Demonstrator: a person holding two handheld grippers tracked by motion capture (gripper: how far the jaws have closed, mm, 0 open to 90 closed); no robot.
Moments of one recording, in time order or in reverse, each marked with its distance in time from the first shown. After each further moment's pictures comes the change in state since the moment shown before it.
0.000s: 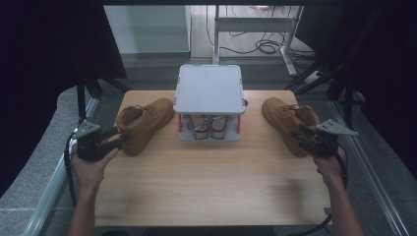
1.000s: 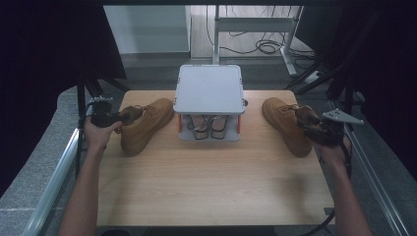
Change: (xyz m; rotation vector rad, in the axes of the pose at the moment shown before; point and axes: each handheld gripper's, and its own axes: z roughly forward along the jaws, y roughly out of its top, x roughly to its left) left arm 0.080 0.019 0.115 0.260 0.027 -0.042; right arm -0.028 0.017 0.011 0.013 -0.092 0.040
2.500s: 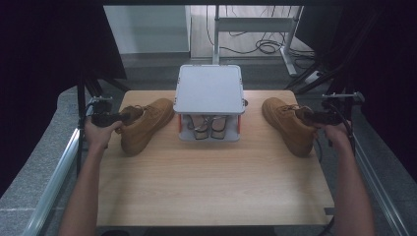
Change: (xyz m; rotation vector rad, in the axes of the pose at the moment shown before) left arm 0.003 0.000 0.003 0.007 -0.032 -0.061; right arm -0.072 0.013 0.068 0.323 -0.005 0.130
